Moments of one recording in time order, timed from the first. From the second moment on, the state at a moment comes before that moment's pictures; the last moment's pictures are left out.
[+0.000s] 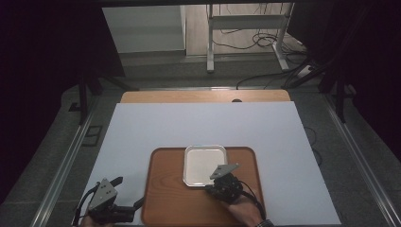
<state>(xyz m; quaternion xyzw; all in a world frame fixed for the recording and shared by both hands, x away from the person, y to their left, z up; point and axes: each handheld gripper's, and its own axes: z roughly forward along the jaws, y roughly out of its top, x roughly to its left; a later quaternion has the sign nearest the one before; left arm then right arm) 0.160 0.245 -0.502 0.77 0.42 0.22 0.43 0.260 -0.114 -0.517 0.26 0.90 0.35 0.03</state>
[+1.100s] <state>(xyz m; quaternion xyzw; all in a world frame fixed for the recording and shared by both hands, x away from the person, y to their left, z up) 0.160 0.244 -0.502 0.77 0.41 0.22 0.43 0.258 -0.127 -0.501 0.29 0.88 0.38 0.04</state>
